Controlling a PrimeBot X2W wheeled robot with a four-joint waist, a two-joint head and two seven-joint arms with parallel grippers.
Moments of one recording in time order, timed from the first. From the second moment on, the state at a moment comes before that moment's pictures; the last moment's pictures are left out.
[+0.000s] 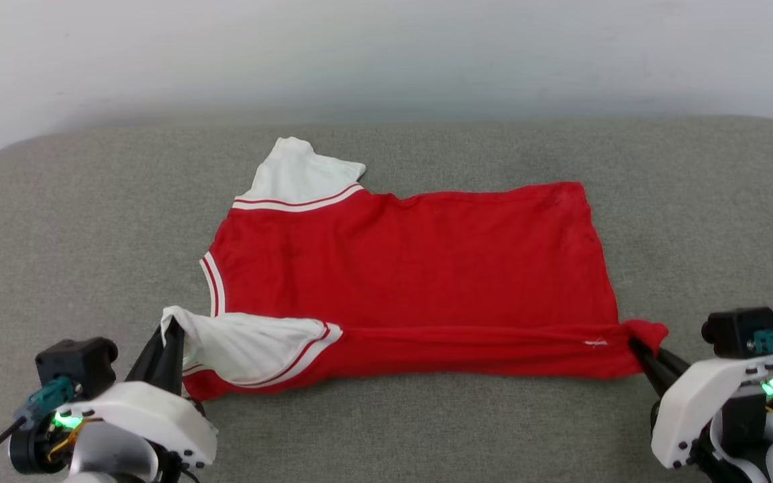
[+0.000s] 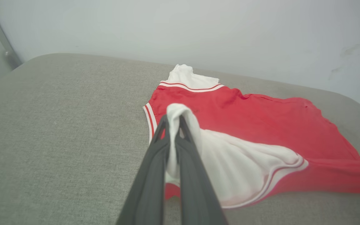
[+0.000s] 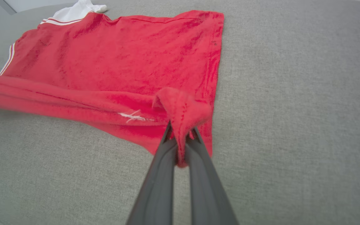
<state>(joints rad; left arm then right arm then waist) 0.01 0.43 -0.23 -0.18 -0.60 0.27 0.10 -0.06 -0.25 0.07 0.03 0.37 0.13 0.42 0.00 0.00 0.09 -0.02</state>
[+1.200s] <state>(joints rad) -0.45 0.35 -0.28 0.51 -0.70 0.03 0.06 -0.45 -0.33 0.31 0.48 0.48 0.13 0.05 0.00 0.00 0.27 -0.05</state>
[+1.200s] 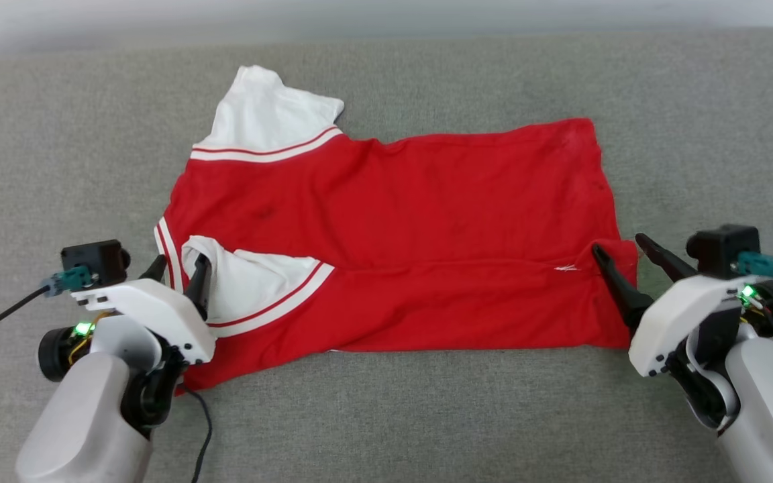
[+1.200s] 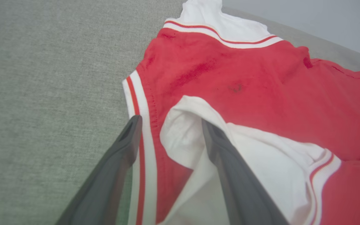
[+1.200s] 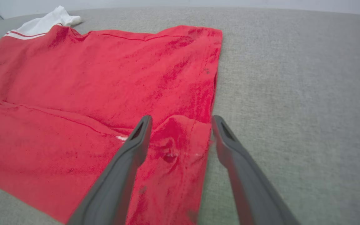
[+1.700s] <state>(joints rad) -0.30 0.52 -0.25 0.22 -0.75 0.07 0.27 -0.22 -0.27 0.11 0.21 0.37 0.13 -0.09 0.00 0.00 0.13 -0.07</state>
